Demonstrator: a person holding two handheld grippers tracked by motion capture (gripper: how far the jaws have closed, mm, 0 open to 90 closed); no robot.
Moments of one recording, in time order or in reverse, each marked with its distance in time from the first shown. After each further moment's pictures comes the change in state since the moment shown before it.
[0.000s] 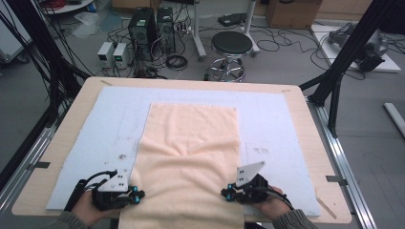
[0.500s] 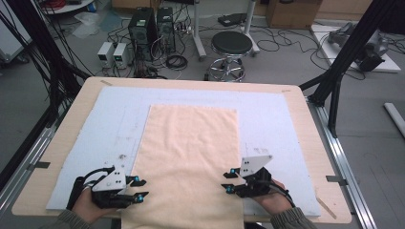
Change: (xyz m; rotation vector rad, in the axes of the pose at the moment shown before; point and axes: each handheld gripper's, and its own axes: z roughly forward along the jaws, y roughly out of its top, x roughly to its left) left arm 0.025 0.020 0.004 -0.126 0.123 -0.004; right arm -0.024 0.011 -0.012 -0.088 -0.151 0.043
